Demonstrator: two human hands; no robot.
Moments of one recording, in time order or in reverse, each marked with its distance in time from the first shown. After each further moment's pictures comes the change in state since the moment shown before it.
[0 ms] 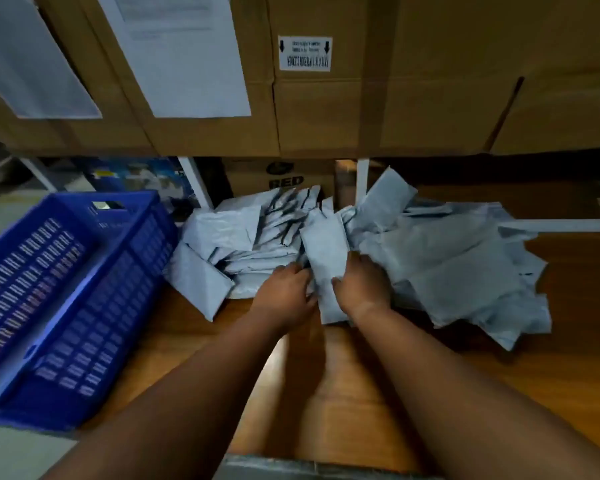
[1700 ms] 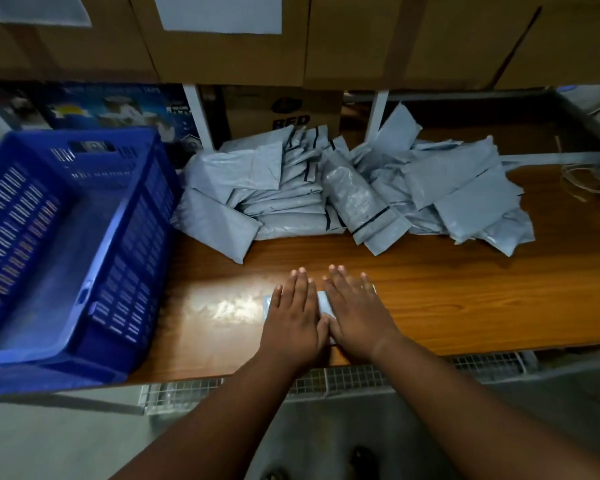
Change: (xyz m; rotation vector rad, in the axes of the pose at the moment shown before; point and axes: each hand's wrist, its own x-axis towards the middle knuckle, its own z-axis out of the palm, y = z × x) left_hand -0.190 -0.069 0.065 0.033 -0.152 0.088; right_hand -0.188 -0.053 0.094 -0.274 -0.246 -0.325
